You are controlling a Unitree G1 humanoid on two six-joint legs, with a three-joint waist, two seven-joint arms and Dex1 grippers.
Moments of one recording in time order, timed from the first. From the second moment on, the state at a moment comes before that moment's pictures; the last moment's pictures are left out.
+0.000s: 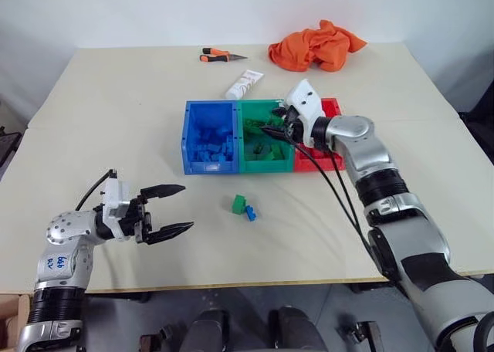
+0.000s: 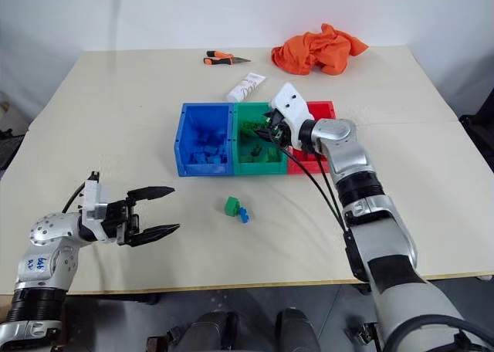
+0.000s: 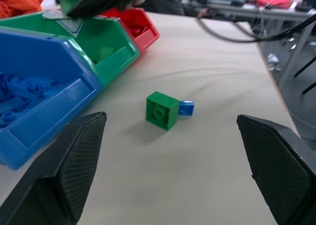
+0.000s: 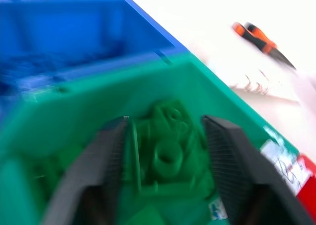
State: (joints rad) left arm -0.22 0.62 0.21 0.18 -0.56 -0.02 -1.34; right arm -1.13 -0.34 0.15 0.87 0.03 0.02 0.79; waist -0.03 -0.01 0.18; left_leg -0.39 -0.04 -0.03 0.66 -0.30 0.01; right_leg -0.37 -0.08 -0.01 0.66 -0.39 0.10
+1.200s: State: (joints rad) left arm -0.03 0.68 0.19 -0.16 -0.52 0.33 -1.07; right arm -0.26 -0.96 -0.20 0.05 0.47 0.22 1.42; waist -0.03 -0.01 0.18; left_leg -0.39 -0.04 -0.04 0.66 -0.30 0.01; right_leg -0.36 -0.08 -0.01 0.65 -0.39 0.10
